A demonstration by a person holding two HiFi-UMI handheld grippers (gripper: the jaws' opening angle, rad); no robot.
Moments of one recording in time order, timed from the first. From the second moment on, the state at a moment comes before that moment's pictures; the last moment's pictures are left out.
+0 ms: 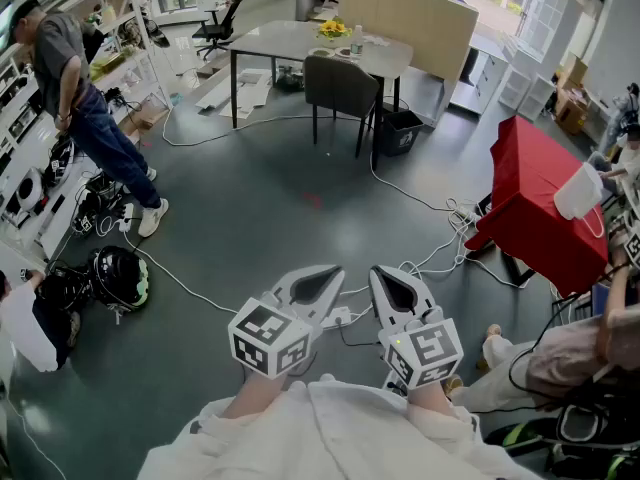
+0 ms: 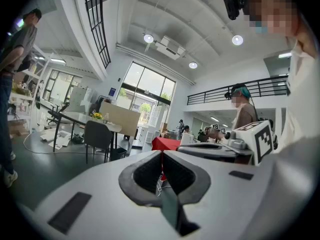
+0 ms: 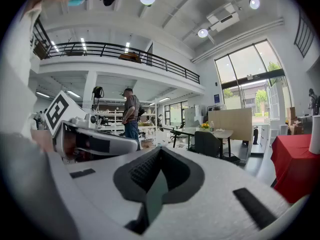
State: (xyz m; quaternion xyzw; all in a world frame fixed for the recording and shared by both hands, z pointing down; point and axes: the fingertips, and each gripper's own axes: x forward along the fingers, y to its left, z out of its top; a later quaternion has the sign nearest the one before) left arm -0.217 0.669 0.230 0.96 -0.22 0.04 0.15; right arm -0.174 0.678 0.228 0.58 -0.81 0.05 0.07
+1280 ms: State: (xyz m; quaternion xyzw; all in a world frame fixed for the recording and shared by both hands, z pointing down) left arm -0.227 0.595 0.278 0.94 -0.28 0.03 0.20; right arm -0.150 0.615 0.280 0.56 -0.82 0.11 0.06
